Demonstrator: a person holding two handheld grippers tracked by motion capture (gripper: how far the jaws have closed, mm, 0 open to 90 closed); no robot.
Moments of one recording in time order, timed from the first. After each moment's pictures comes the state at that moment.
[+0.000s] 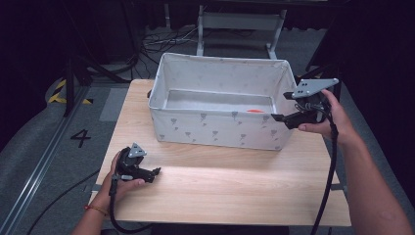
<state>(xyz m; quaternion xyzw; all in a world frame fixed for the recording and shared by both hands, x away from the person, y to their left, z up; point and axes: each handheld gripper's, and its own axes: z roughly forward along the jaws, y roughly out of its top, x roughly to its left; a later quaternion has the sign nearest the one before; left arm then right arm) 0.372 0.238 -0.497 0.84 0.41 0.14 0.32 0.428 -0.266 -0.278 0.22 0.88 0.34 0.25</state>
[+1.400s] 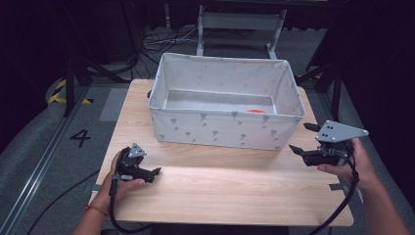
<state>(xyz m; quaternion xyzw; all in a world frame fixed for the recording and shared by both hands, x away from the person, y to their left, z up) 0.372 0.238 -0.497 0.84 0.41 0.14 0.32 0.342 -0.310 -0.323 0.24 0.85 0.35 0.30</state>
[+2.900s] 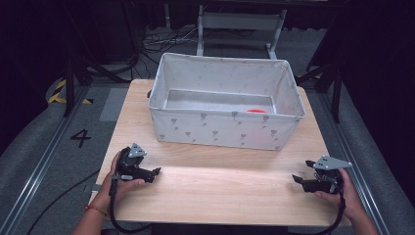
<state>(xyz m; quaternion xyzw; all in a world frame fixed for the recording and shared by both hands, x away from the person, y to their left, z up) 0.372 0.238 -0.497 0.84 0.41 0.14 0.32 0.330 -0.372 -0.482 0.38 0.84 0.33 0.21</state>
